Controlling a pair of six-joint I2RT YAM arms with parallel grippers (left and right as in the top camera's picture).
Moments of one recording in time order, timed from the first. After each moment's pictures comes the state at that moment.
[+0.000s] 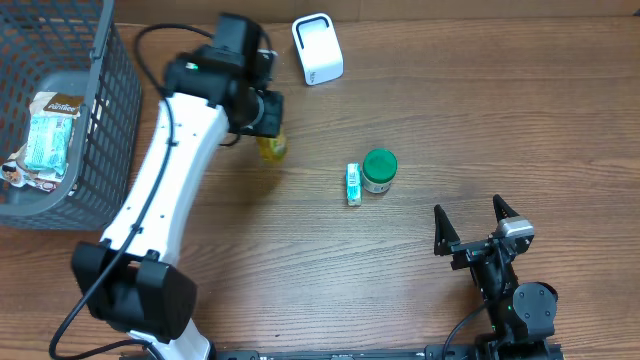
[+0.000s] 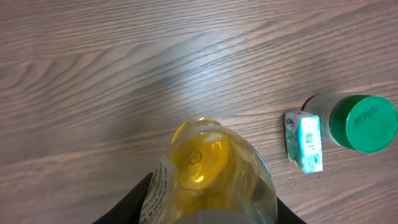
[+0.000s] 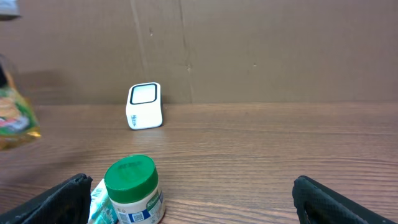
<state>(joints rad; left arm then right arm) -0.30 1.82 1.79 -1.16 0.07 -0.15 0.11 0.01 0.02 -0.03 -0.09 0.10</state>
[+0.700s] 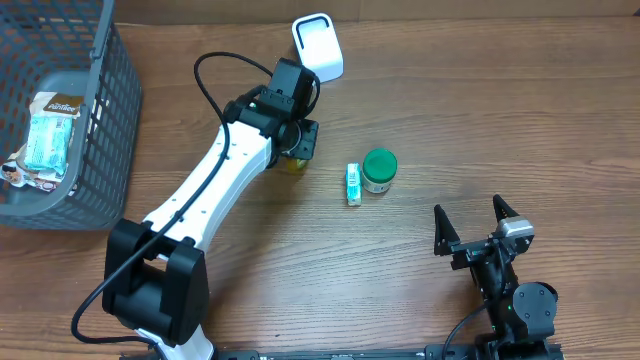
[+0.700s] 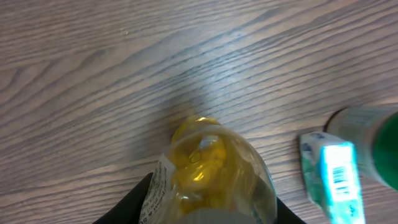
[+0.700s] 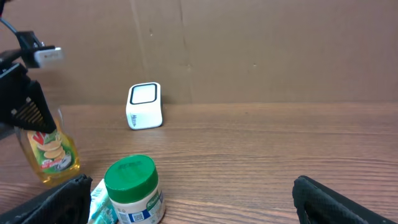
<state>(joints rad) -0.43 1.83 1.49 -0.81 -0.05 -0.21 0.11 0.01 0.02 -0.03 -0.09 0.10</state>
